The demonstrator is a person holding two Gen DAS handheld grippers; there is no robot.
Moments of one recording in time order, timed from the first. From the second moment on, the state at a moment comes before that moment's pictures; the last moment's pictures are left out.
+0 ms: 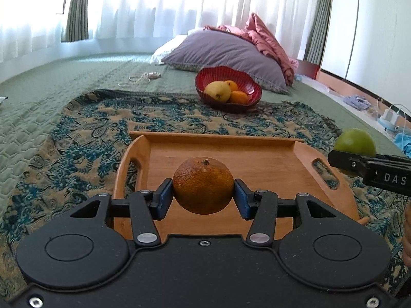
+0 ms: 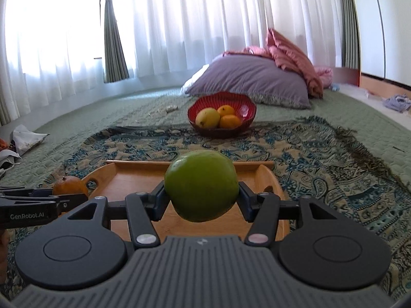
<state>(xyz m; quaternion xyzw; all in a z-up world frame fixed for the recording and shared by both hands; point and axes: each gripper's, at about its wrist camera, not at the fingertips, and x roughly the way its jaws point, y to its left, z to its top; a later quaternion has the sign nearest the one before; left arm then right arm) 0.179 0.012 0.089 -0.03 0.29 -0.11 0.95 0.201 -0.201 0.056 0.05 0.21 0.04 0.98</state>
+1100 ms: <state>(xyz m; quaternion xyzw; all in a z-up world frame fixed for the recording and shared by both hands) 0.256 0.008 0.042 -0.03 0.35 -0.07 0.93 0.293 -0.186 0.010 0.03 0.33 0.03 0.94</state>
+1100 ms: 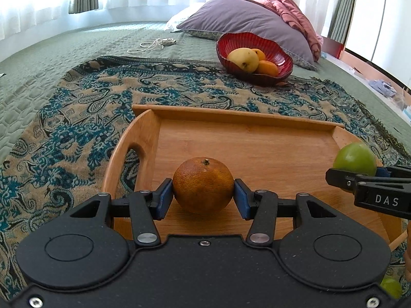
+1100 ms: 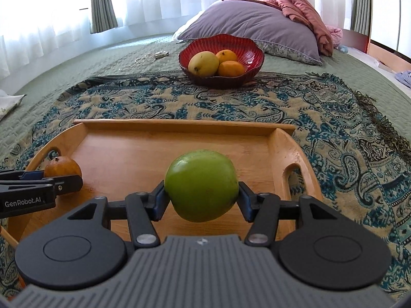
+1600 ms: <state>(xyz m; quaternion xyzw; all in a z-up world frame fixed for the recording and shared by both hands) 0.256 0.007 0.042 -0.02 0.35 -0.07 0.93 0.295 -0.187 -0.002 0.04 0.34 0.03 0.94</state>
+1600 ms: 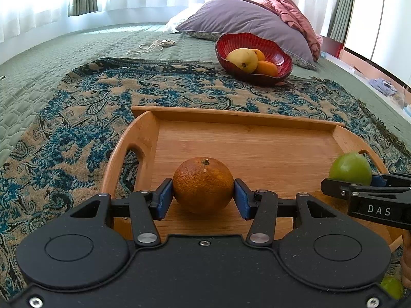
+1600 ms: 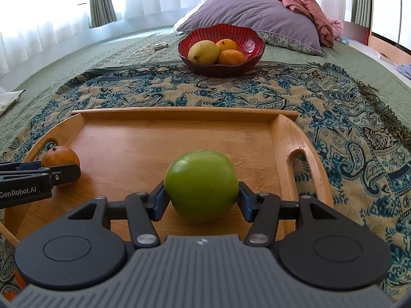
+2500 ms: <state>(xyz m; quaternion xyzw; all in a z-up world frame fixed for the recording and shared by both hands) 0.252 0.006 0.045 0.00 0.36 -0.07 0.93 0.291 -0.187 0.003 0.02 0.35 0.04 0.94</state>
